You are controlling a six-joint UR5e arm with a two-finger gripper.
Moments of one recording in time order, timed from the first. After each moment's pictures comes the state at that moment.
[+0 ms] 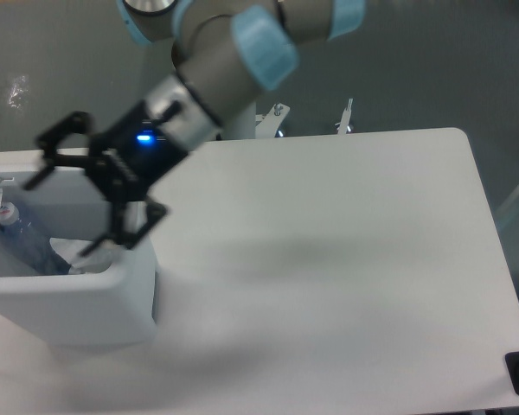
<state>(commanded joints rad) 2.52 -1.78 -1.51 -1.01 0.45 0.73</state>
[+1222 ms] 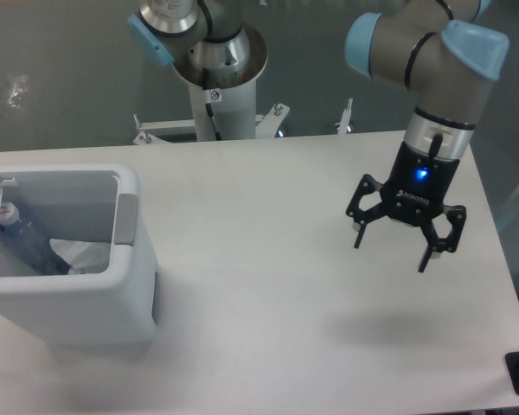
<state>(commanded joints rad) 2.76 -1.89 -1.52 -1.01 1.25 1.25</state>
